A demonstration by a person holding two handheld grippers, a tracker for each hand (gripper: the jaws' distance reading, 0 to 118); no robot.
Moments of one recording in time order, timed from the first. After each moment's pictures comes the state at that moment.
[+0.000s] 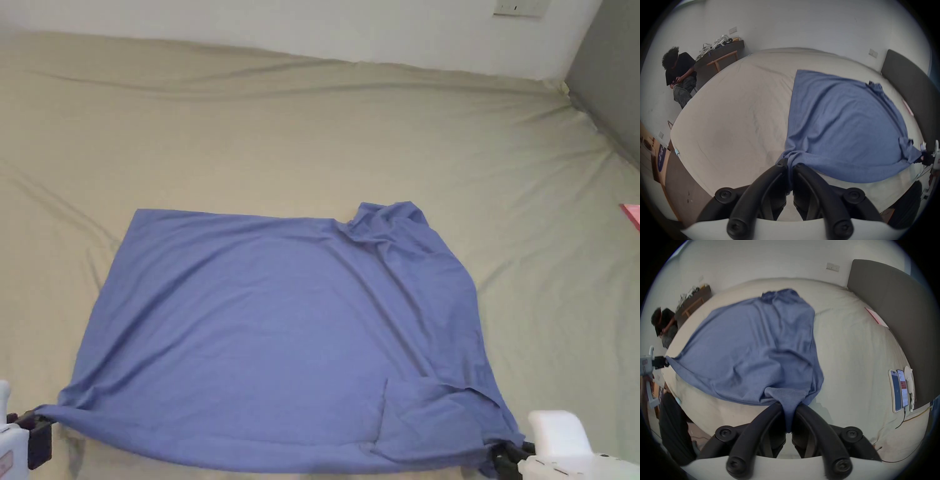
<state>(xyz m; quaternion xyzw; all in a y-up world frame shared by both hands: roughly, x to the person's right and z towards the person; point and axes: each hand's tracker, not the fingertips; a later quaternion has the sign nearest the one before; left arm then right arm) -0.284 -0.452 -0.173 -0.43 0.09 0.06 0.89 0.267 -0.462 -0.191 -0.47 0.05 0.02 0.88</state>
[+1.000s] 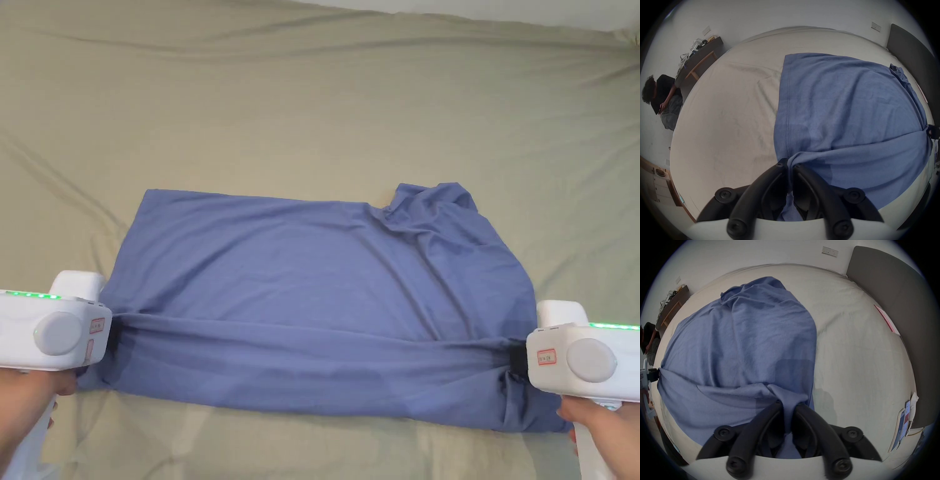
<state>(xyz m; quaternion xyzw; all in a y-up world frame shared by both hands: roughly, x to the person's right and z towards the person) -0.296 -0.508 -0.379 -0.53 0.07 -0.03 0.85 0.266 -0.511 -0.408 -0.54 -0.01 0.03 0.84</state>
